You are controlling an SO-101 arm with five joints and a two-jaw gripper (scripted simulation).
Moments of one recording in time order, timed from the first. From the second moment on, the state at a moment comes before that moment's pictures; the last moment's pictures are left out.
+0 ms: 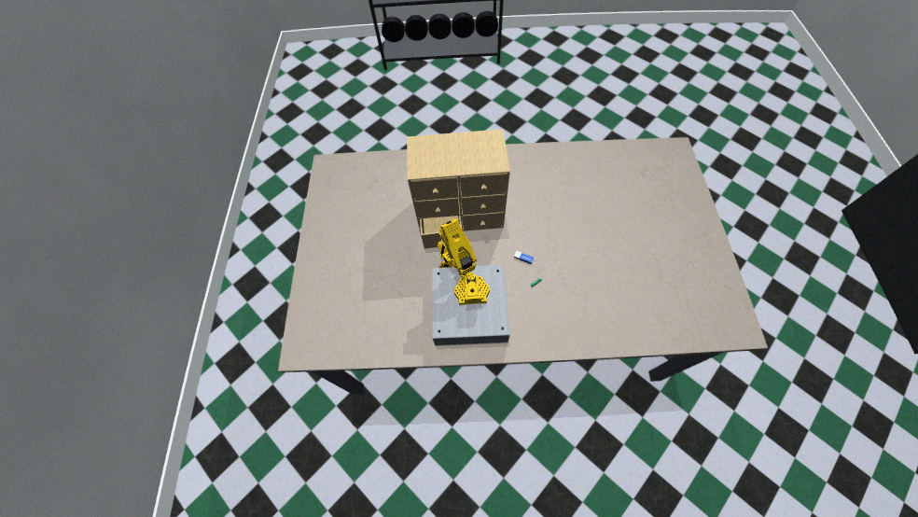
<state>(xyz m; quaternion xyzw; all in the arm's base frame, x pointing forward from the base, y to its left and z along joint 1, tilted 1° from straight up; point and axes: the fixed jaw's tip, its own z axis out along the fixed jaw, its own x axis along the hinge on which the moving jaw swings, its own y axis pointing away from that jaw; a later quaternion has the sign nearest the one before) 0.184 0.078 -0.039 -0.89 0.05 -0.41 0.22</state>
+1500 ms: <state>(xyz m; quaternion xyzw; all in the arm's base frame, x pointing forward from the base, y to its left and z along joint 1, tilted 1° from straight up) 0.179 0.083 -0.037 -0.89 0.03 -0.40 0.23</state>
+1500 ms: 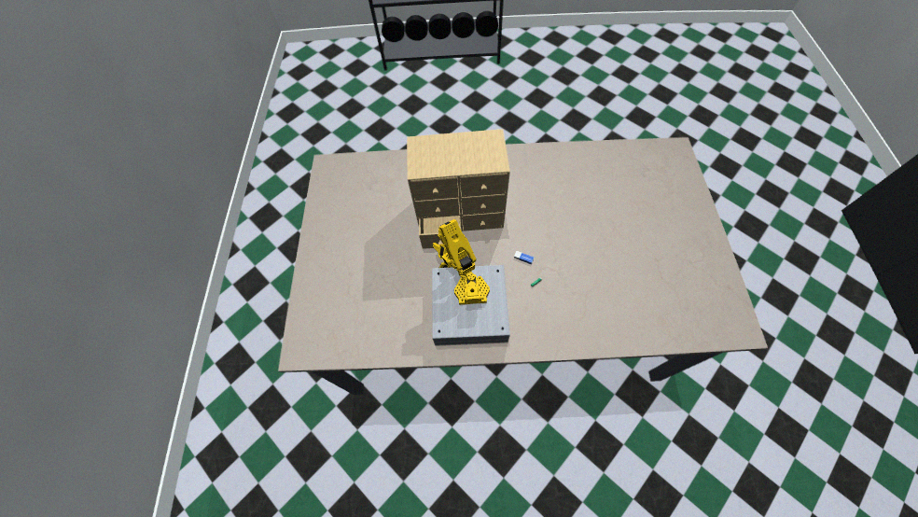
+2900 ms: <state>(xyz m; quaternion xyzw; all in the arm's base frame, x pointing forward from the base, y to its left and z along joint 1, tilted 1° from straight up) 0.179 0.113 -0.021 -0.87 -0.03 -0.41 0.26</state>
